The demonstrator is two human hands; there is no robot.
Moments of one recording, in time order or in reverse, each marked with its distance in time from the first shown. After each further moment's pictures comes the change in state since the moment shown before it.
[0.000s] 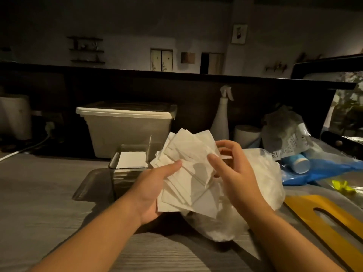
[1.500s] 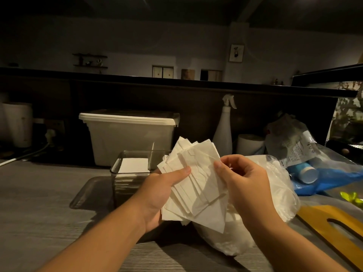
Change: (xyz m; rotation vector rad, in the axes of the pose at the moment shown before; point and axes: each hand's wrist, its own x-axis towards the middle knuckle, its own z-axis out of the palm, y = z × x) left_hand -0.003 -0.004 -0.001 0.162 0.024 0.070; right_hand -0.006 0.009 0.009 0.047 0.195 0.012
